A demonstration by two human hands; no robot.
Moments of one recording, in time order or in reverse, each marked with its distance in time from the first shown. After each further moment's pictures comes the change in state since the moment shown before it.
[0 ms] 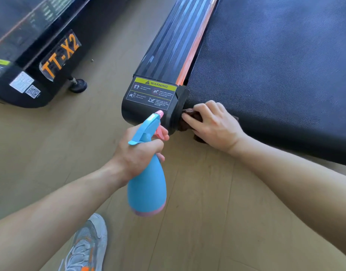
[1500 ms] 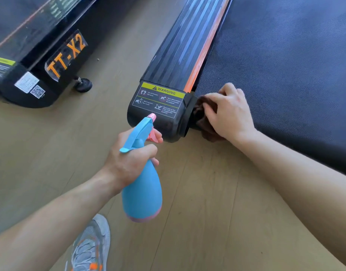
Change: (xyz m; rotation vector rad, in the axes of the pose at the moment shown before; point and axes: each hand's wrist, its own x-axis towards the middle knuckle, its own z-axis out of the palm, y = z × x) left_hand 0.003 0.005 -0.020 -0.033 0.054 -0.052; right_hand 0.049 0.016 -0.020 0.286 -0.118 0.631
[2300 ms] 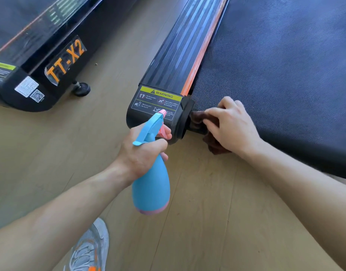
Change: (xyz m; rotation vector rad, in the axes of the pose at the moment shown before) left_hand 0.006 0.014 0.014 0.025 -0.030 0.039; right_hand -0.026 0.001 -0.021 -0.034 -0.113 -0.027
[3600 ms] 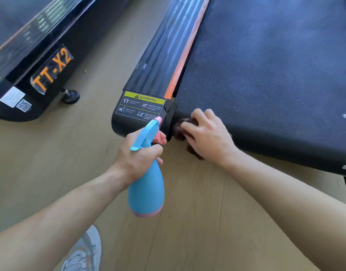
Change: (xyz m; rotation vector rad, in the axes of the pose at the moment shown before) left_hand 0.010 -0.005 0.027 0.001 -0.017 0.057; right_hand -0.016 0.008 0.034 -0.117 0.134 -0.224
